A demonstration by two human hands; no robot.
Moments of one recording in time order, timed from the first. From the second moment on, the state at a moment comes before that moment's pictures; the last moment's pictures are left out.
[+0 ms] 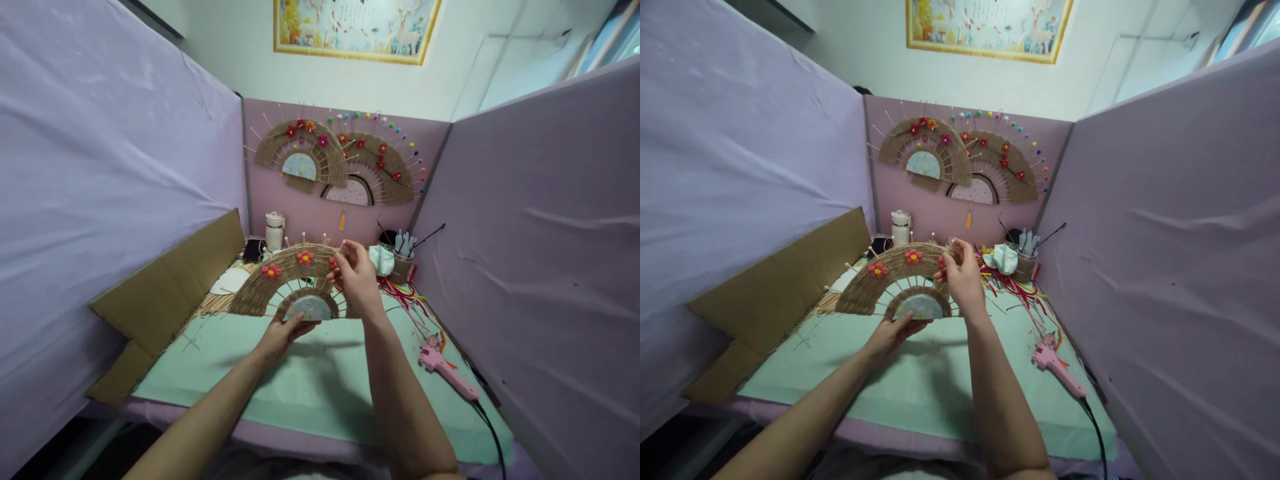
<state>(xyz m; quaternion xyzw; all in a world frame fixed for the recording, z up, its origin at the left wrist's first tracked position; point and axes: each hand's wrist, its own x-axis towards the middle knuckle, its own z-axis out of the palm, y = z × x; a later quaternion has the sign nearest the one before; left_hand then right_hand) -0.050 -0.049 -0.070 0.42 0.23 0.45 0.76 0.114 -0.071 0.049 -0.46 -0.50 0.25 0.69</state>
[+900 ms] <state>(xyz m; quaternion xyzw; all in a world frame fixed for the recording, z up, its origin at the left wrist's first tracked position) -0.064 -0.034 -0.071 0.39 0.19 0.50 0.75 0.070 -0.078 -0.071 -0.46 -0.48 0.40 0.64</state>
